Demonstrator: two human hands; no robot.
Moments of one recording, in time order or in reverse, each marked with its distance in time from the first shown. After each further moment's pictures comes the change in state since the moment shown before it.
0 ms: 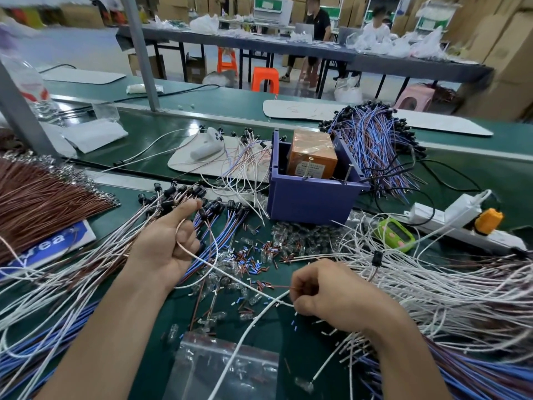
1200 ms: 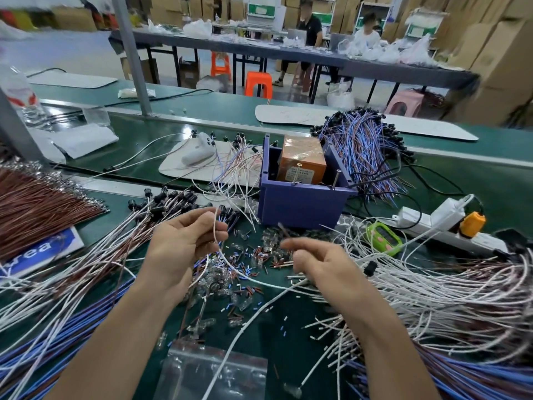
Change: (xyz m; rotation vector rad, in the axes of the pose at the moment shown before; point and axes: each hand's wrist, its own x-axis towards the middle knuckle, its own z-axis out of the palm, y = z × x) left_hand -0.014 -0.014 0.025 0.210 -0.028 0.105; right_hand 0.002 0.002 -0.005 0.616 0.304 -0.030
